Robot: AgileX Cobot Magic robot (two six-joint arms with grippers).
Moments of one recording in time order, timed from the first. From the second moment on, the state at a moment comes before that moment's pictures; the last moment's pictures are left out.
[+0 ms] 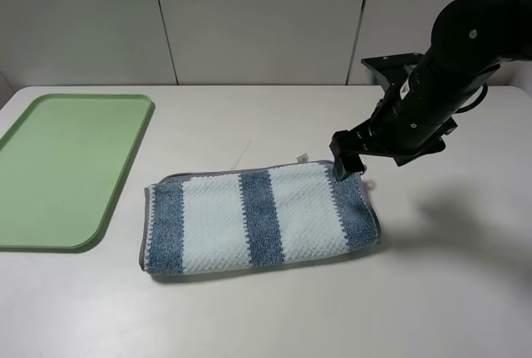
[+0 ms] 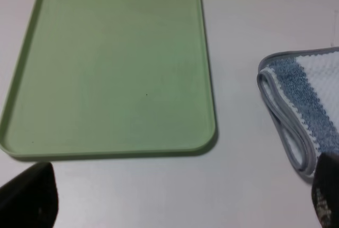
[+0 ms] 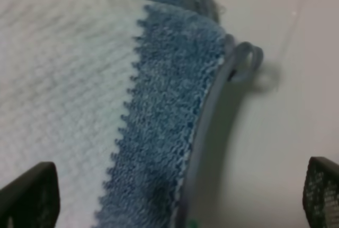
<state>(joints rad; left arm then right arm) 0.01 -0.01 -0.50 0.01 1.05 0.01 0.46 1.66 -0.95 0.03 0.62 0.18</state>
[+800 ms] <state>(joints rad) 0.01 -0.01 -0.50 0.01 1.05 0.01 0.41 1.92 -0.95 0.07 0.49 0.16</state>
